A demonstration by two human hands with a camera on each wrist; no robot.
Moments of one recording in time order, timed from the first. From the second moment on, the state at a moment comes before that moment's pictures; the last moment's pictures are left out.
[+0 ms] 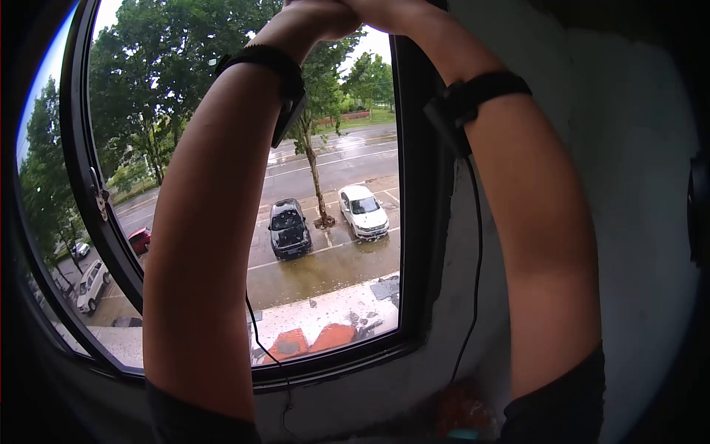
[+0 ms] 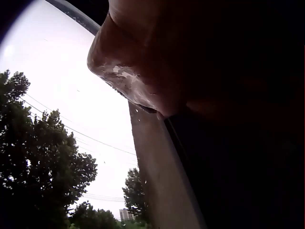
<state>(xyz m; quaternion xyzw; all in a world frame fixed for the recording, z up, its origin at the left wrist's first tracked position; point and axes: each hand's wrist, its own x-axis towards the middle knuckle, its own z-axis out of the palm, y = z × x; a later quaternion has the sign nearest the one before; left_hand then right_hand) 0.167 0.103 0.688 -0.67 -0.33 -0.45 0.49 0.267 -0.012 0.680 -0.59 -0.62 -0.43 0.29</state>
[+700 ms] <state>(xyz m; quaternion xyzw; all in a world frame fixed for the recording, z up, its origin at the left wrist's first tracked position) 0.150 0.076 0.515 -0.76 -0.28 -0.44 0.38 0.292 0.018 0.517 -0.47 -0.61 -0.54 0.34</state>
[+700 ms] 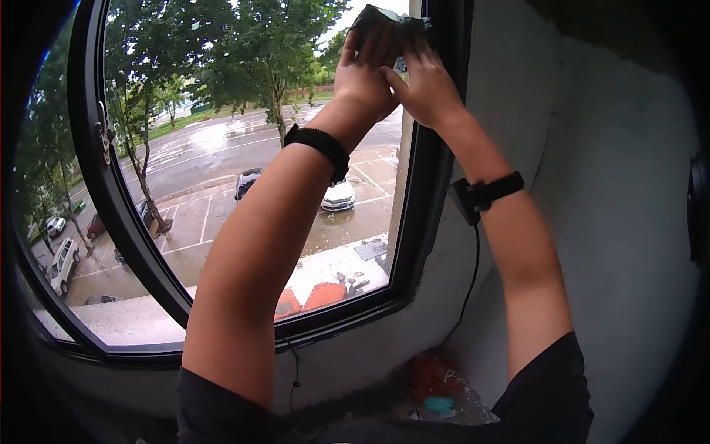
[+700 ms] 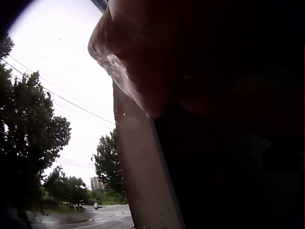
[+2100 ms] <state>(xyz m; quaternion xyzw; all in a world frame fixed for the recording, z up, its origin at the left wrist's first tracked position) 0.044 -0.003 0.022 -0.92 -0.30 -0.23 0.09 0.198 -0.052 0.024 -0.65 -0.70 -0.13 0.25</state>
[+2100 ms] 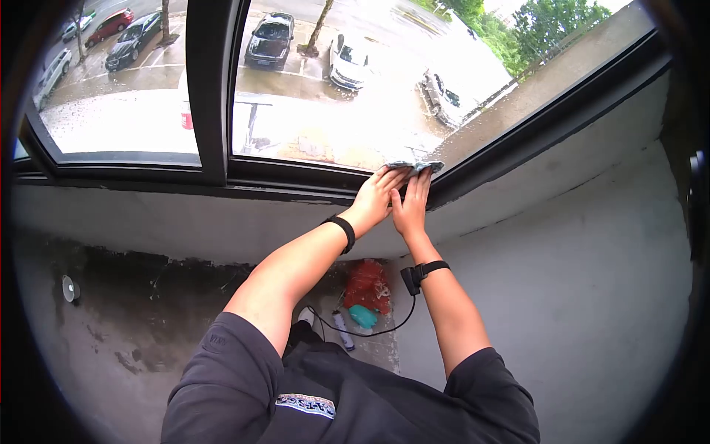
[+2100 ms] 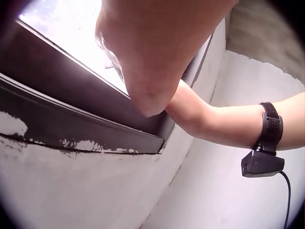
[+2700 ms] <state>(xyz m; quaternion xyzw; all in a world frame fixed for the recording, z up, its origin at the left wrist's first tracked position) -0.128 0.034 0.196 -0.84 -0.37 -0.32 0.25 0.074 0.028 0.203 -0.49 -0.74 -0.35 0.30</state>
